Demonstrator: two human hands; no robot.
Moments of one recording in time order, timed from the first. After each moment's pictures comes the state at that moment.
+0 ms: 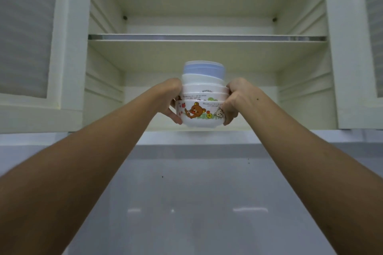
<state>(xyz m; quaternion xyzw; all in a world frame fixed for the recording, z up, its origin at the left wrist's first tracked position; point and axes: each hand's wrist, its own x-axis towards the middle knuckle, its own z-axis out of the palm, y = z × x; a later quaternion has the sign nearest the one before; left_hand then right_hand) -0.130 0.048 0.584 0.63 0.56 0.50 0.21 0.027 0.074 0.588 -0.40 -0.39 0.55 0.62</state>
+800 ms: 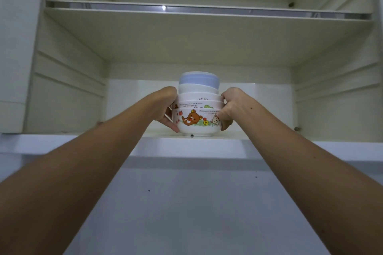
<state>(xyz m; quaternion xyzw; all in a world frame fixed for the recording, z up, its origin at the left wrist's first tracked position) -0.142 0.200 0.581 0.55 0.61 0.50 0.27 0.012 0.230 0.583 -0.44 -0.40 0.55 0.59</state>
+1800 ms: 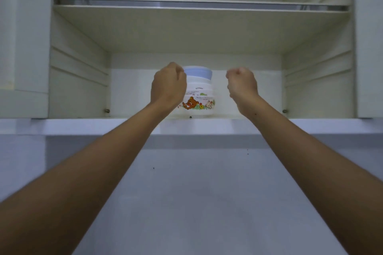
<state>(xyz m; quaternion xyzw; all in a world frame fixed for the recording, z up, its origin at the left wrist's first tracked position) -0.115 0.140 0.545 0.59 0.49 0.61 -0.17 0.048 0.167 0.554 -0.38 -0.58 0.18 0.70</state>
